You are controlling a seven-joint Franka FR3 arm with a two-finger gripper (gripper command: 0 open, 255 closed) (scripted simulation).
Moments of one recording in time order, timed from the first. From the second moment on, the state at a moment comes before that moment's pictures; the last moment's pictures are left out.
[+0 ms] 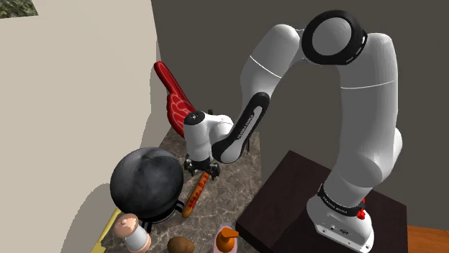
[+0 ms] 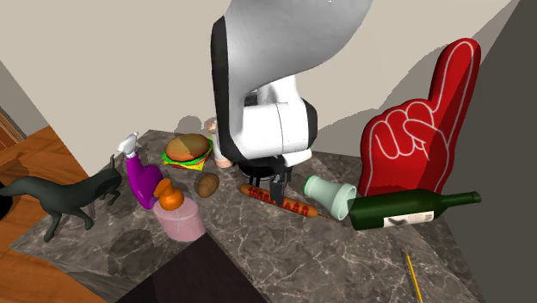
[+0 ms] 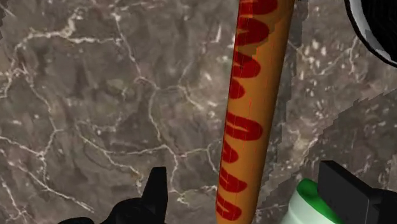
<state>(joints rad) -0.16 0.46 0.52 -2.29 -0.67 2.60 2.02</state>
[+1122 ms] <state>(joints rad) -0.04 0.66 0.38 -2.17 -0.79 2.66 2.20</state>
